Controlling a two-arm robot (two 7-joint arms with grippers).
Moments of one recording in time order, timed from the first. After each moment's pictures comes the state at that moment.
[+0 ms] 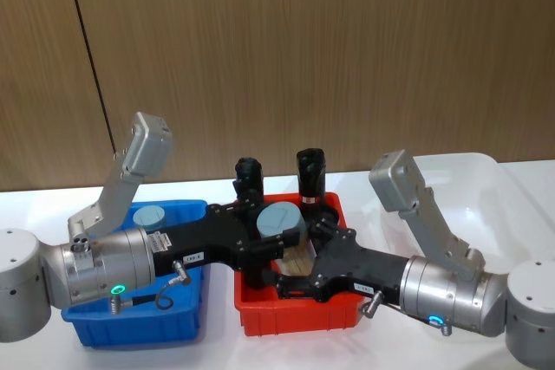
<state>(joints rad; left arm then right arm) -0.47 0.40 0.34 -1.41 -0.43 0.29 -0.91 0.30 0.27 -0.37 -1.53 0.19 0.25 0.67</state>
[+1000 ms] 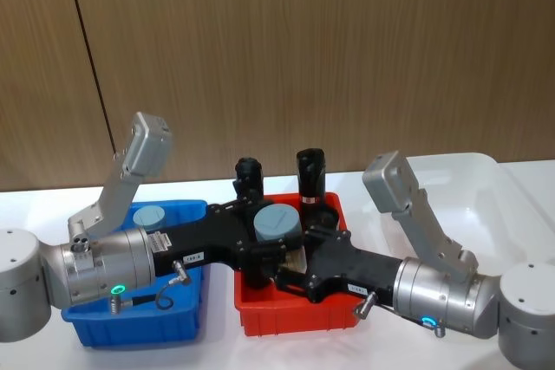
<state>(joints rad) -0.47 0.40 0.34 -1.41 -0.43 0.29 -0.91 0.31 0.27 -0.39 -1.52 0.20 0.25 0.64</state>
